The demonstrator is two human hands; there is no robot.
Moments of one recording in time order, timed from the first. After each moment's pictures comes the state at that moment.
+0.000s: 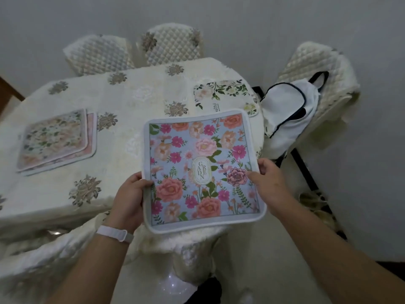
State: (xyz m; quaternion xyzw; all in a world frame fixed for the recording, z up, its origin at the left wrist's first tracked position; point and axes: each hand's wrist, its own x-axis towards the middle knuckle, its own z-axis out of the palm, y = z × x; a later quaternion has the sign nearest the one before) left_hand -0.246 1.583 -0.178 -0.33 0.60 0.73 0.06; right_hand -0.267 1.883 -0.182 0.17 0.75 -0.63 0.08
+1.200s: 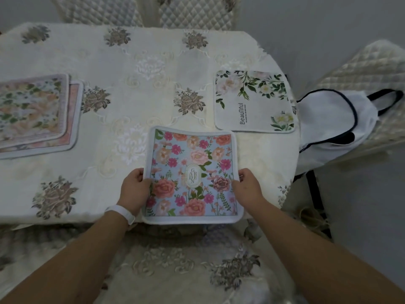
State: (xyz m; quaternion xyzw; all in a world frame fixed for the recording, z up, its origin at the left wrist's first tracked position) left_hand -0.402 1.527 -0.312 -0.35 0.78 0.52 0.05; right_hand -0.454 1.807 -0.311 0.17 0.85 -0.45 0.23
